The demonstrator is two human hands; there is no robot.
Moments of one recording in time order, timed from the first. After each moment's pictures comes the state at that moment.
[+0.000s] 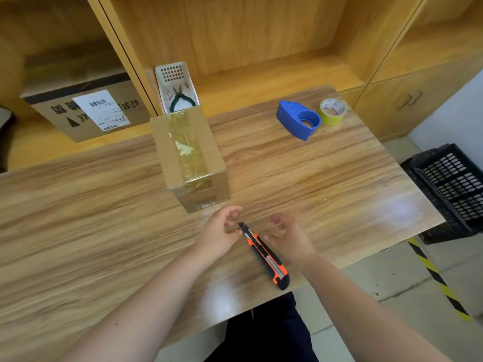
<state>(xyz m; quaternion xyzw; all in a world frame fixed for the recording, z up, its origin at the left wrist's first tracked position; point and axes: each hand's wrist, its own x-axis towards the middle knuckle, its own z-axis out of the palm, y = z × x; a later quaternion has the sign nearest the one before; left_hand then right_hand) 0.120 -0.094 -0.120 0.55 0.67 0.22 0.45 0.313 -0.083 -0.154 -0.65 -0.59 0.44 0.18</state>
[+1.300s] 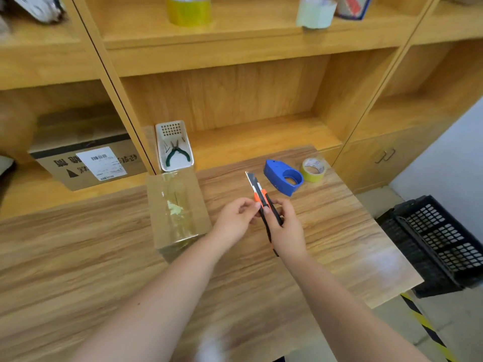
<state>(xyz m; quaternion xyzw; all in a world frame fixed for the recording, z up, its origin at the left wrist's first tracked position) 0.182 0.034 -0.019 0.47 0.60 0.38 0.52 0.310 0.017 -0.035 -0.62 -0.55 0.38 0.41</state>
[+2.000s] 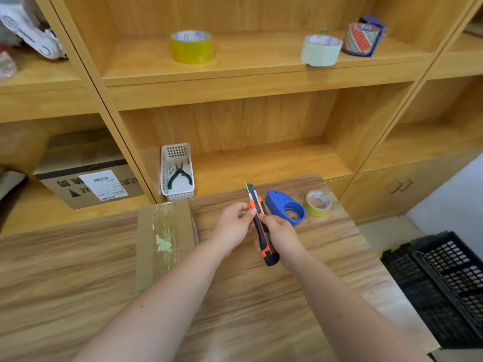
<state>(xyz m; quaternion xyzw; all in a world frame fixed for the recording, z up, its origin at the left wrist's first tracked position) 0.200 0.114 -0.001 0.44 0.65 0.39 0.48 0.326 0.116 -0.008 -0.55 -0.41 0.65 0.32</state>
